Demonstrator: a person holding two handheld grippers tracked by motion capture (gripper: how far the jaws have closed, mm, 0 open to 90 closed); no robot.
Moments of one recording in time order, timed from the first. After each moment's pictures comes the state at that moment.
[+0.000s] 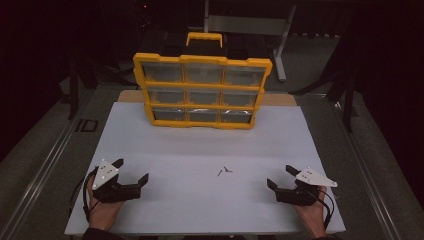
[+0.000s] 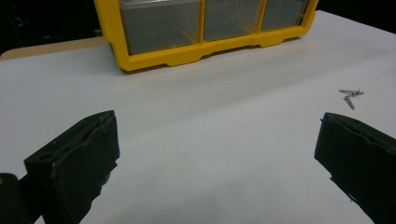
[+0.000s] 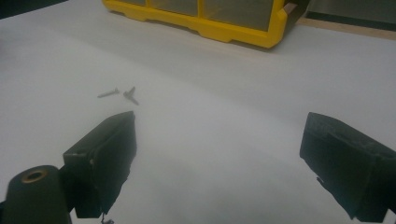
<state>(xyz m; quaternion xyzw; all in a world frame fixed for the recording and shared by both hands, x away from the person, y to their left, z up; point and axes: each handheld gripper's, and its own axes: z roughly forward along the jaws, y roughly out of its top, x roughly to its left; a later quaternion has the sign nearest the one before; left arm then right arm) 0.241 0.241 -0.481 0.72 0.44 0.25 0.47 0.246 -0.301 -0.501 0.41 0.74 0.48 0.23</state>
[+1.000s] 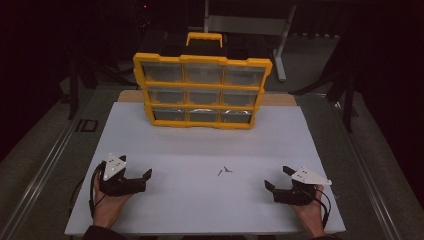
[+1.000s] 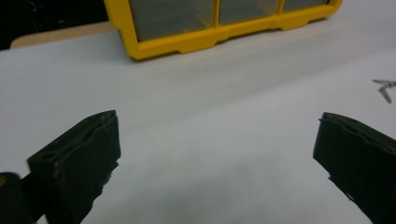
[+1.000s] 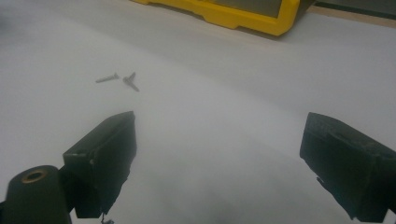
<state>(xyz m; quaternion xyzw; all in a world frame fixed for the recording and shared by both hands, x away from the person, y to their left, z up) 0.258 0.229 -0.479 0.73 0.46 0.27 0.43 0.251 -0.296 -0.507 0.40 0.76 0.46 0.22</state>
